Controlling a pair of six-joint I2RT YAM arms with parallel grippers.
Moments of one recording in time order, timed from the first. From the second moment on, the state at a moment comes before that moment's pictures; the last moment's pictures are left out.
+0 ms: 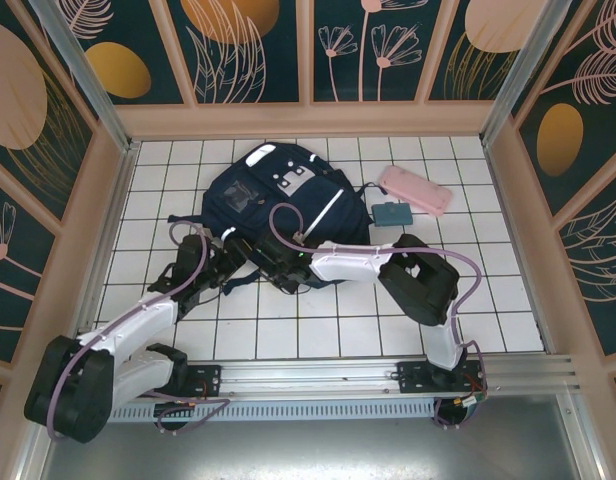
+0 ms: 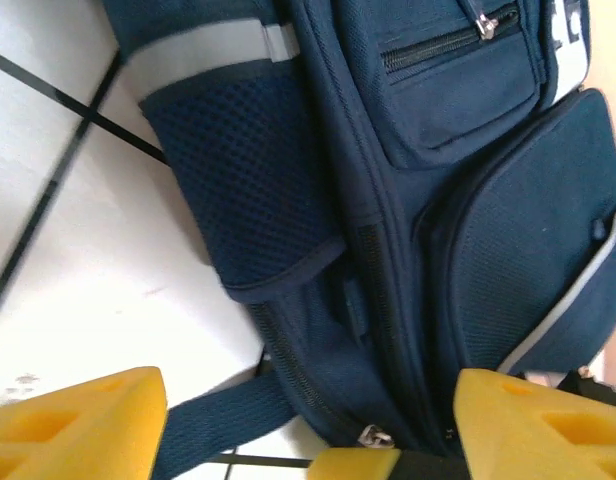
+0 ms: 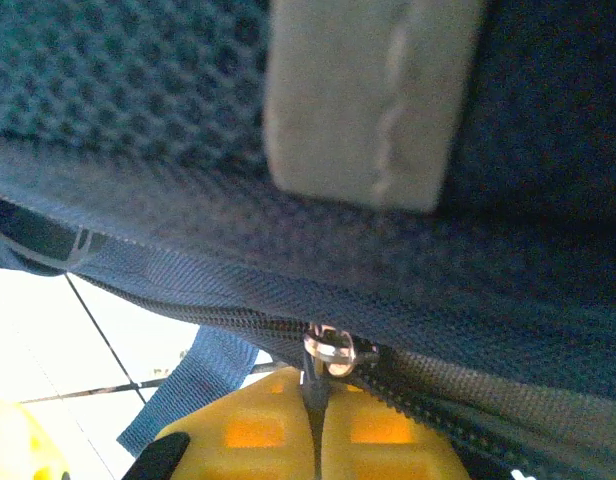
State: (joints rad) left arm -0.36 1.10 0.38 0.06 0.16 -1.04; right arm 1.05 1.96 1.28 -0.33 0.00 1.52
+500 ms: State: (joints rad) left arm -0.36 1.30 0.32 0.41 0.31 -1.20; right arm 1.04 1.80 1.19 -0.27 -0.07 1.26
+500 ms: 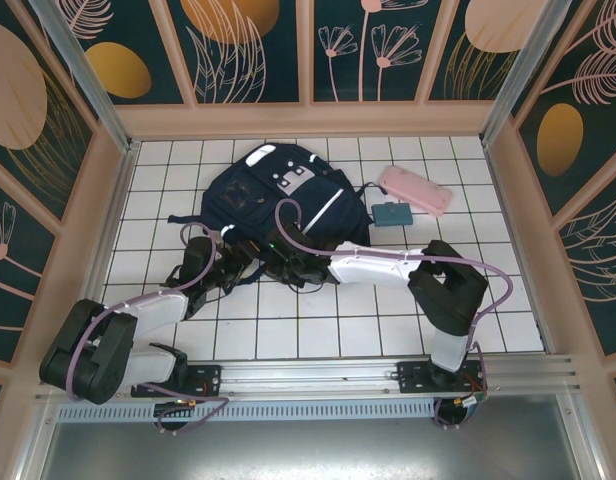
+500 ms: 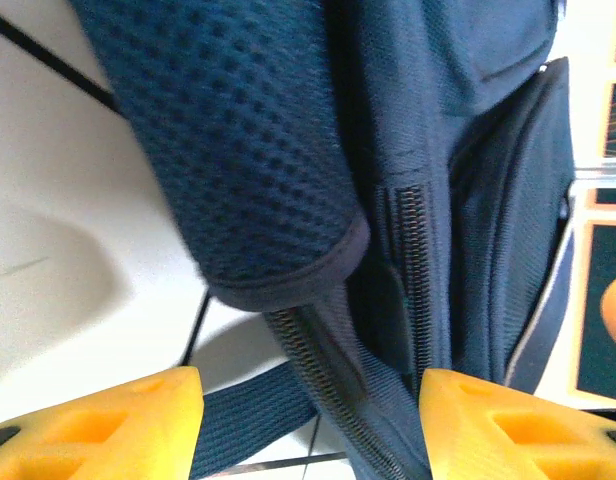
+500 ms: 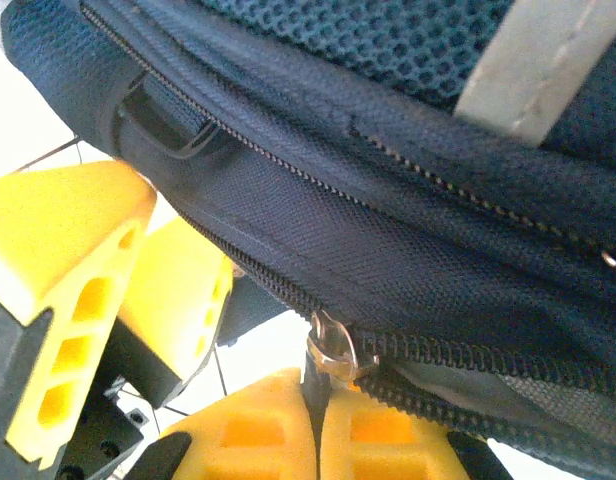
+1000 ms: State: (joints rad) left arm -0.36 1.38 0.32 0.55 0.35 -1.28; right arm 1.04 1.75 1.15 -0.33 -0.05 1.12
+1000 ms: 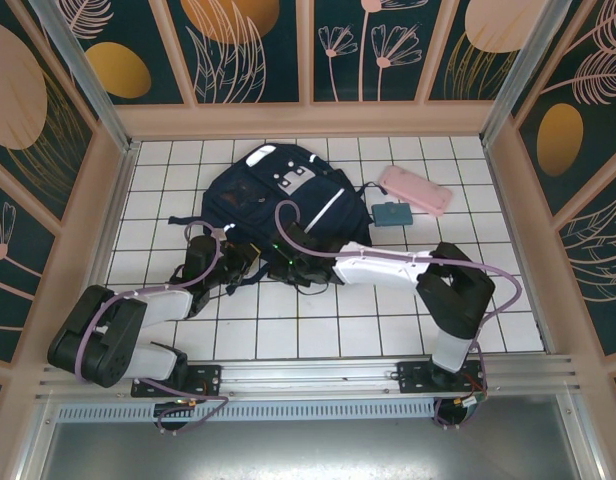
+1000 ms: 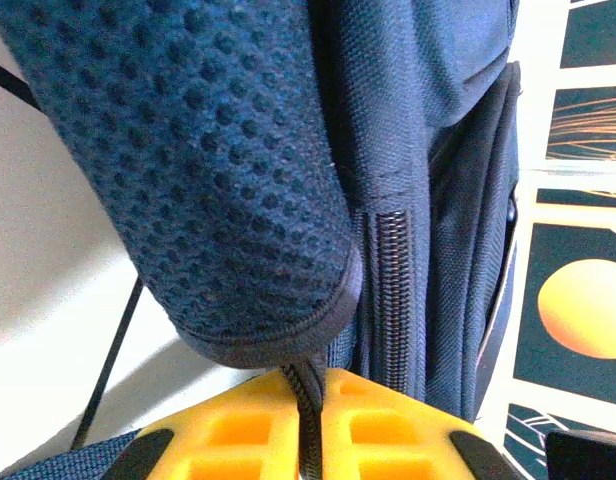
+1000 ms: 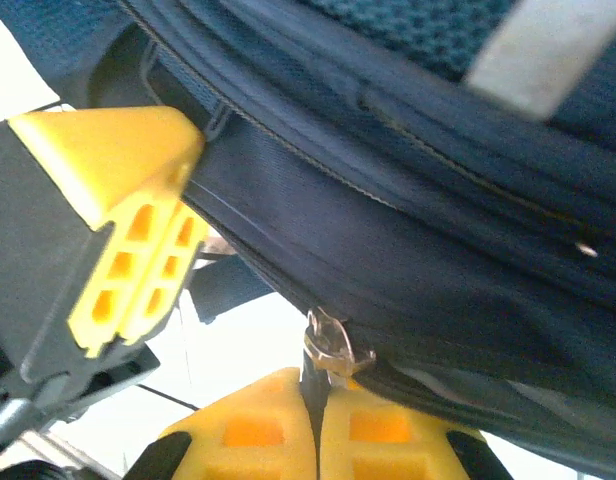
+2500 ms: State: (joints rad) left arm -0.37 1.32 0.51 0.14 0.14 -1.05; right arm 0.98 1.42 1.05 -0.68 0.37 0.78
